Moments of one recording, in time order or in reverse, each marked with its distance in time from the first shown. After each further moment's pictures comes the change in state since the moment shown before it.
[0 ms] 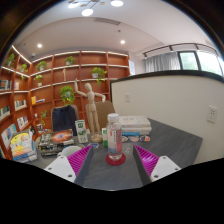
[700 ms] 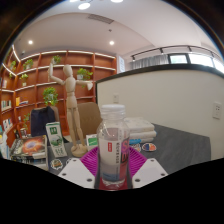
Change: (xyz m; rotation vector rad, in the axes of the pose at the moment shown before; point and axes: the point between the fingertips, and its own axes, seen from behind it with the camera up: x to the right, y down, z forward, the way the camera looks) arm 0.018 0.012 0.172 0.064 0.182 0.004
